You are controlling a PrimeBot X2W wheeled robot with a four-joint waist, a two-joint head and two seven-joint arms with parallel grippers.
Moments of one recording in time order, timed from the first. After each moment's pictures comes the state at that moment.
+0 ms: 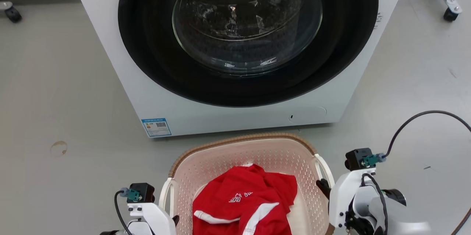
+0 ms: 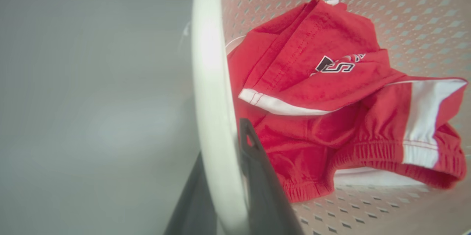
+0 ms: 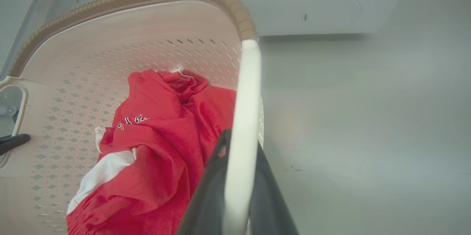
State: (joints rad) left arm -0.53 0.16 -1.02 1.16 -1.15 -0.14 0.06; right arm -0.59 0.06 1.19 1.10 1.23 0.15 -0.01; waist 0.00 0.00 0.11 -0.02
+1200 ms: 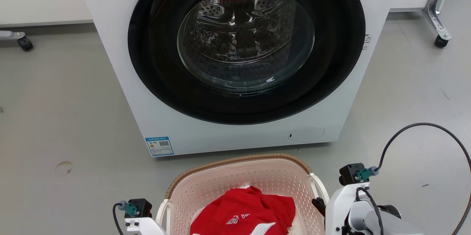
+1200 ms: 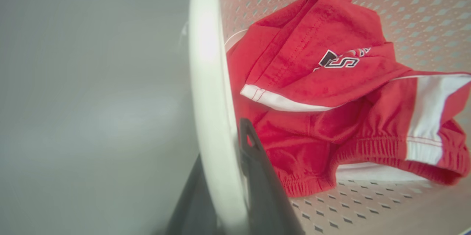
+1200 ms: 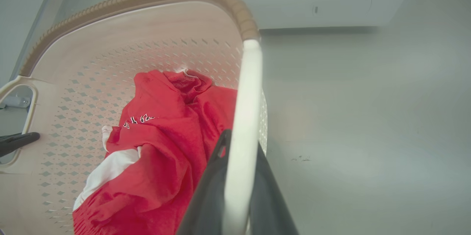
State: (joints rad) left arm -0.48 0.19 -1.08 1.15 -1.22 -0.14 0.15; right arm -0.54 0.07 1.26 1.09 1.30 0.15 0.03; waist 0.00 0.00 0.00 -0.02
